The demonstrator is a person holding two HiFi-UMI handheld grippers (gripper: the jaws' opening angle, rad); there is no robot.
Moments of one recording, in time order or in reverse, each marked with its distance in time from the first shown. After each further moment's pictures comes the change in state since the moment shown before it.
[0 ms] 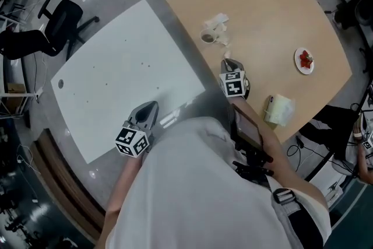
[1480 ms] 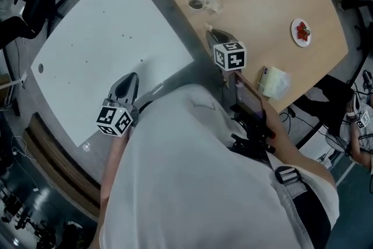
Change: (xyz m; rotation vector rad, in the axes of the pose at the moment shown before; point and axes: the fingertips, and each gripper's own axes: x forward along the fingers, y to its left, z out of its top) left arm 0.006 0.028 0.003 -0.056 -0.004 0.059; right arm -0.013 0.027 0.010 0.225 -0.007 0.231
